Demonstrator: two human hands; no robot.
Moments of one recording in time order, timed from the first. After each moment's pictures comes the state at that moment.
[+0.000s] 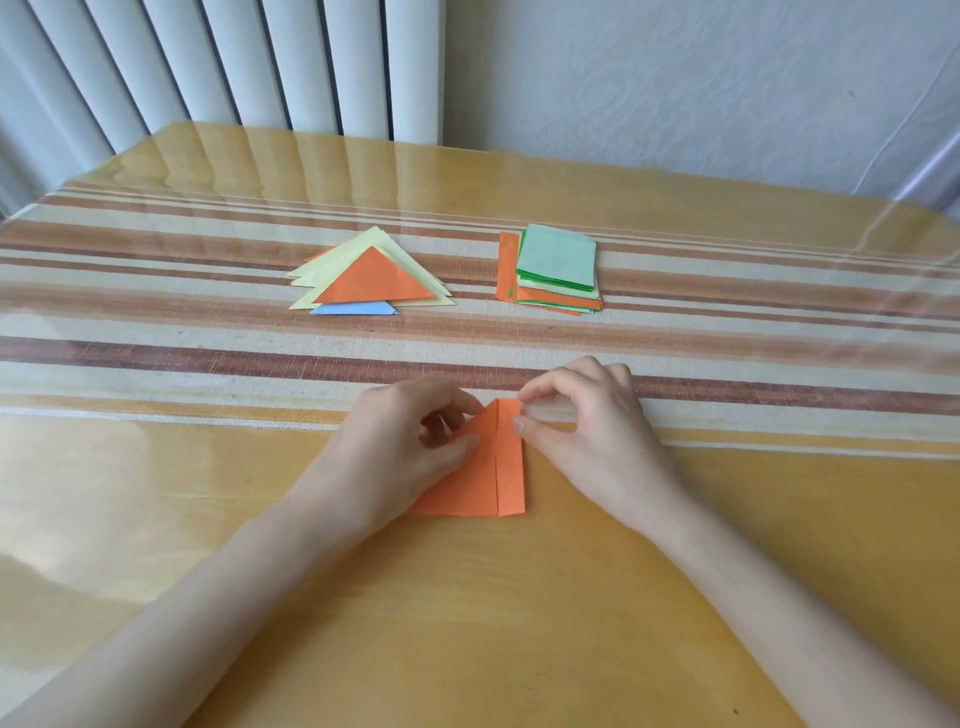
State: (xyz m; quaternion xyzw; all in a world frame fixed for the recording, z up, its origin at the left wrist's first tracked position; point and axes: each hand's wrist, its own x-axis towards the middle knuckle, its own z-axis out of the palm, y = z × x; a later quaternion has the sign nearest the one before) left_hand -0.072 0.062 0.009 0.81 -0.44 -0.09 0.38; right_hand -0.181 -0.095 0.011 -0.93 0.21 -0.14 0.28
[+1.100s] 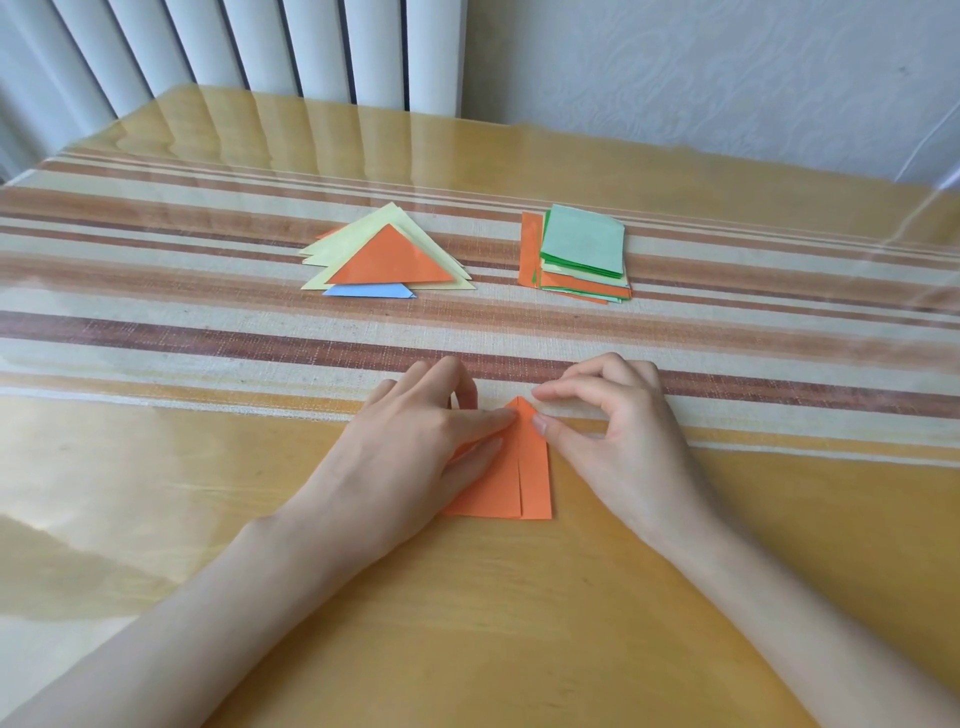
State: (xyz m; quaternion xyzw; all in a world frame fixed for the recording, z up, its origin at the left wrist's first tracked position) left_hand -0.069 0.067 -0.001 0.79 -0.56 0.05 0.24; right_hand -0.180 -0.093 -0.003 -0.91 0.18 -0.23 0.30
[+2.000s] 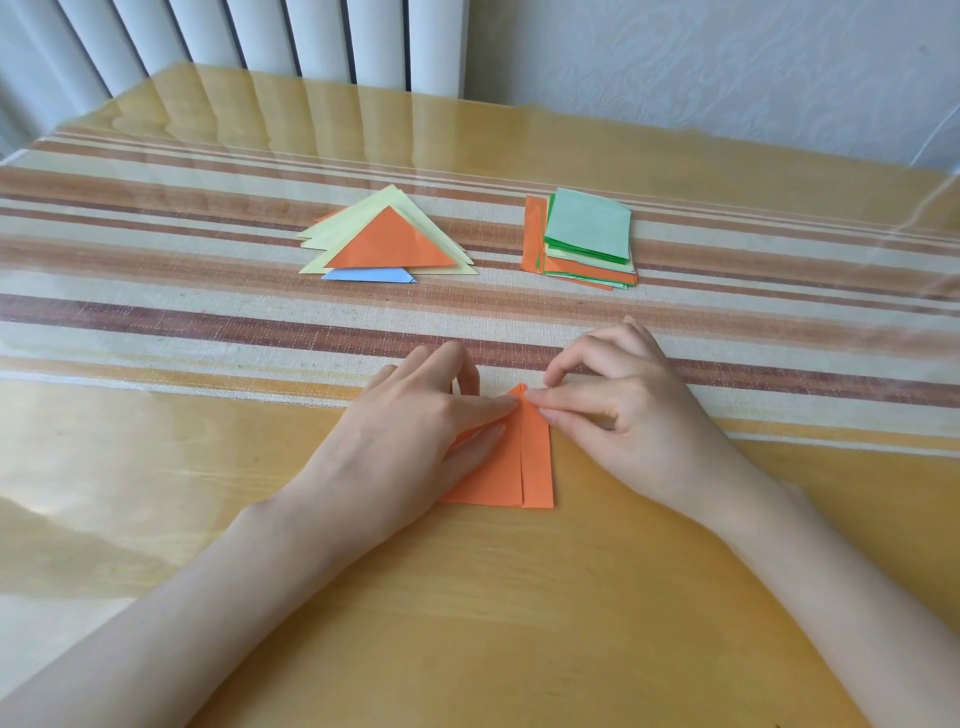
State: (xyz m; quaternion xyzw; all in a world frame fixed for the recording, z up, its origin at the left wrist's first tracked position) left_hand -0.068 0.066 -0.002 0.79 -0.56 0.05 0.24; right_hand -0.174 -0.116 0.001 -0.96 -0.02 -0.22 0.17
